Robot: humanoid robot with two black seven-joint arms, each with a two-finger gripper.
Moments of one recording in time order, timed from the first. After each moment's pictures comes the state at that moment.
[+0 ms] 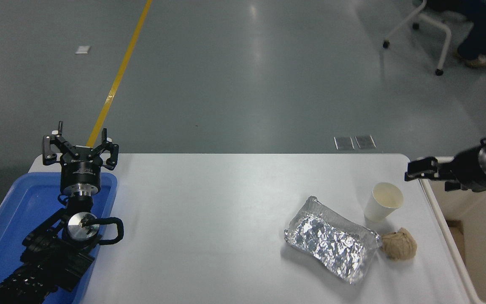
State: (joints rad) left arm -0.59 0.14 -1.05 -0.41 -0.12 -0.58 -0.59; right arm 1.65 -0.62 -1.28 1.18 -0.23 0.21 0.21
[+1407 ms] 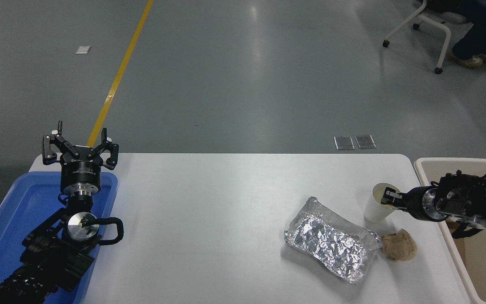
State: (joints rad) left arm -0.59 0.14 -1.05 -0.41 -0.12 -0.58 -0.59; right arm 1.21 -0.43 -1.06 0.79 -0.12 0.11 0.21
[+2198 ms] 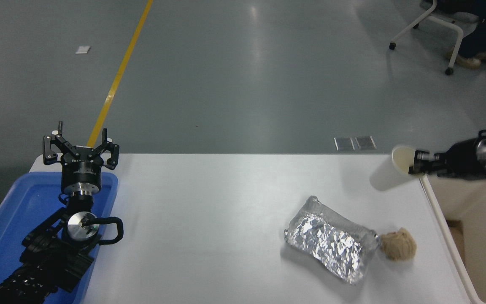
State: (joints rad) left arm -0.59 0.14 -1.05 -0.41 -0.12 -0.58 -0.59; right arm 2.25 -0.69 -1.44 1.53 -0.34 0.39 0.22
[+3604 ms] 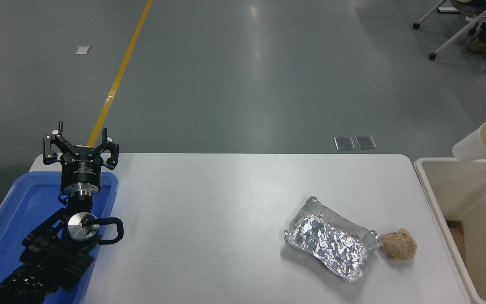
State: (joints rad) left arm -0.59 0.14 -1.05 -0.41 -0.12 -0.58 -0.59; right arm 1.03 -0.65 -0.79 0.22 -0.21 0.40 0.21
